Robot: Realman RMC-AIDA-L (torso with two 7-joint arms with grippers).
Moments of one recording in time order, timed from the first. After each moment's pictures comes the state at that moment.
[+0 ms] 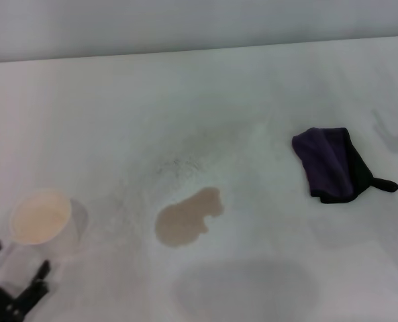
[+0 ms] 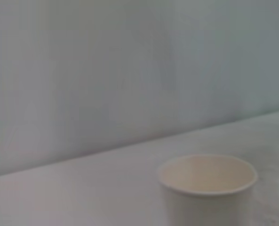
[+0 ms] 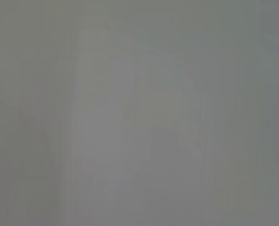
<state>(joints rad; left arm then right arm) -0.10 -2.09 0.96 -0.03 1.10 1.45 -0.17 0.27 2.01 -0.48 -0.10 2.04 1.50 -2.74</state>
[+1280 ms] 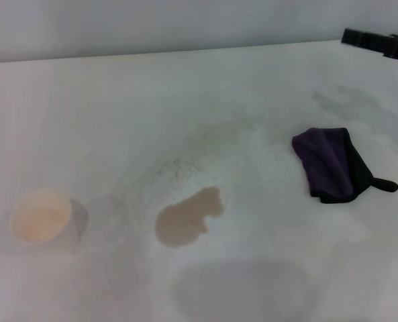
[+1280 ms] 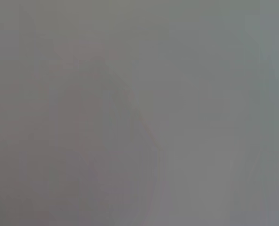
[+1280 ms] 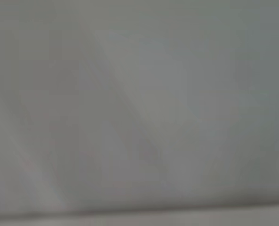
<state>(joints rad) -0.11 -2.07 0.96 0.01 0.36 1.55 -0.26 0.31 2.00 -0.85 -1.02 1.35 1.17 -1.02</state>
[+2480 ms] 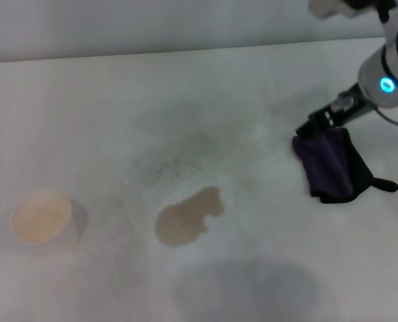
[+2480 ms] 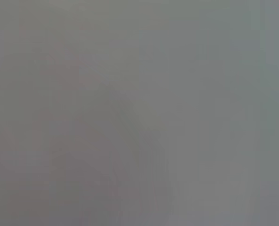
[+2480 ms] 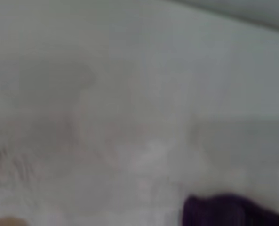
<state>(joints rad) -0.12 -2.07 0.95 0.06 0.35 1.55 -0.23 0.57 2.02 -1.51 -1.44 0.36 1.51 0.00</state>
